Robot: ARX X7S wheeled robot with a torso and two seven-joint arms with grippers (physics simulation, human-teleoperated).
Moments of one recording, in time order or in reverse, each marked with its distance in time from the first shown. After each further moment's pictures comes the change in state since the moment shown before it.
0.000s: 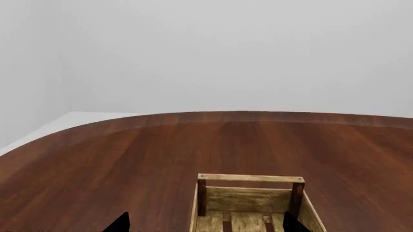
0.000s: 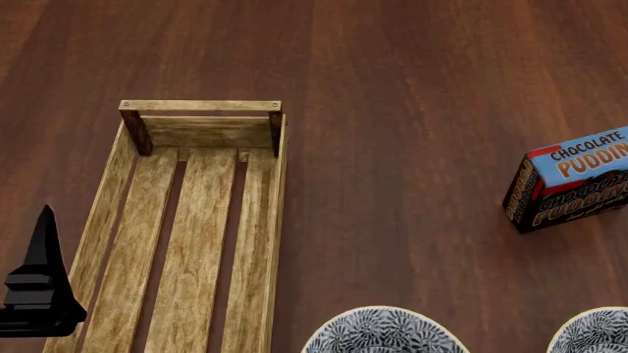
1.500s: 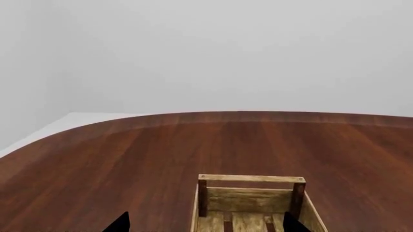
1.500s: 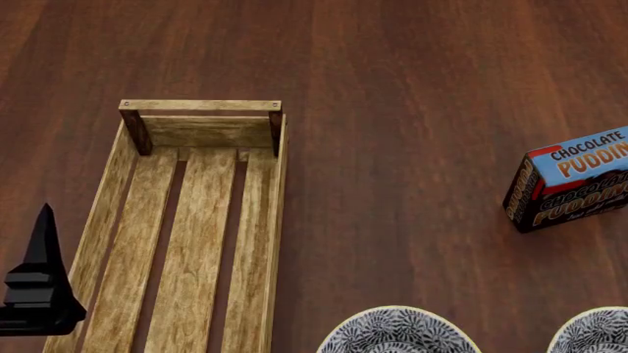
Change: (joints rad) left arm -0.007 0.026 -0.016 0.012 0.029 -0.032 0.031; right arm -0.105 0.014 -0.047 0.065 -0.282 -0.154 -0.197
